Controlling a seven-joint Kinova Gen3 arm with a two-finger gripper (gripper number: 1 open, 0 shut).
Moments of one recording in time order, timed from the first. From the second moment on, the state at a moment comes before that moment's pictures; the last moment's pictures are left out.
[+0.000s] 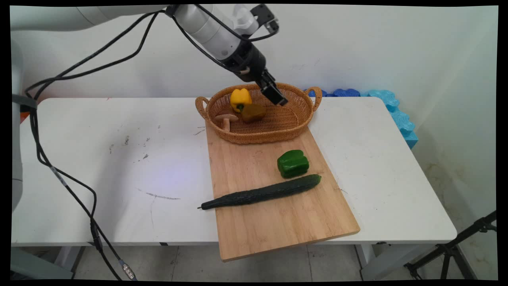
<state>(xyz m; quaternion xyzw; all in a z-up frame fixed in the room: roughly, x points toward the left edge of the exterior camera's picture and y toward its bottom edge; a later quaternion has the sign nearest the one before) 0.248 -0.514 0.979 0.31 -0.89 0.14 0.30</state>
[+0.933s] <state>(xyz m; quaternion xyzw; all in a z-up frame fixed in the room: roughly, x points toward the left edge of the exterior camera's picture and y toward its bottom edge) 0.280 -0.584 0.894 0.38 -0.88 0.15 0.24</state>
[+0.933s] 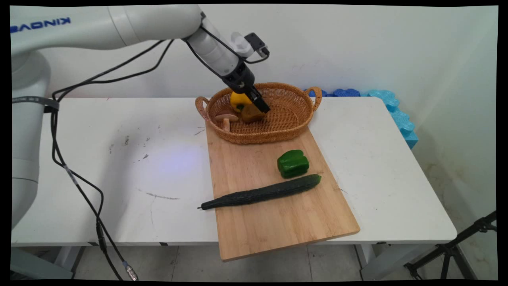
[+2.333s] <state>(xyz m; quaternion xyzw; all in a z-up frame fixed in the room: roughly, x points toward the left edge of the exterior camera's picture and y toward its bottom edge) 0.256 -0.604 0.832 0.33 -0.91 0.15 0.20</state>
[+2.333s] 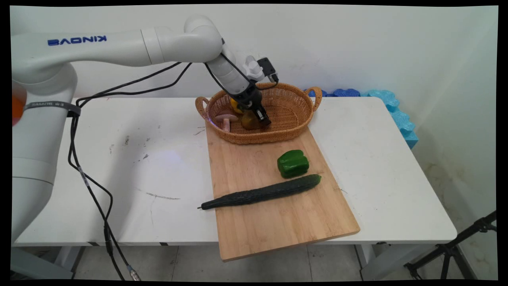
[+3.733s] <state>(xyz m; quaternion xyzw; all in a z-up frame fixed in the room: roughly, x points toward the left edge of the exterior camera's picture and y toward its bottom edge) 0.251 -0.504 0.999 0.32 -0.89 0.11 0.30</state>
